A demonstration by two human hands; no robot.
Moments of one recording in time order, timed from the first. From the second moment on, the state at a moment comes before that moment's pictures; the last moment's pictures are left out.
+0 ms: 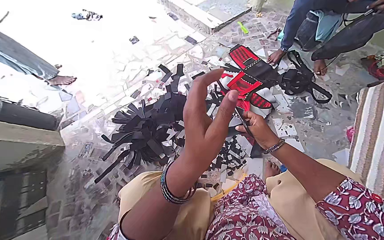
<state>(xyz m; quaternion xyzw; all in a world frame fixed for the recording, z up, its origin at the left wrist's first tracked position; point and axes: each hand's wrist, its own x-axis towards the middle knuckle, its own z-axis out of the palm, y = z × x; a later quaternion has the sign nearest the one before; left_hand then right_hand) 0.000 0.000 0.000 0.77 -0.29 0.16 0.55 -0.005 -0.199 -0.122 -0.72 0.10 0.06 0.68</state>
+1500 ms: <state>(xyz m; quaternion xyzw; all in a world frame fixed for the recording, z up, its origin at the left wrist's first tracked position) 0.089 0.045 -0.105 0.73 0.17 -0.10 0.66 -0.075 -0.195 -0.150 -0.65 0.03 0.31 0.69</state>
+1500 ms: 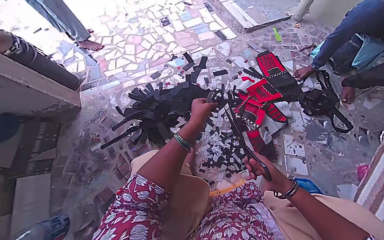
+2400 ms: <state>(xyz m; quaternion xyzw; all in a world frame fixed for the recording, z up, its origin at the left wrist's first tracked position) 0.069 0.001 -0.111 0.67 0.16 -0.25 0.68 -0.072 -0.203 -0.142 -0.70 0.04 0.29 0.66</state>
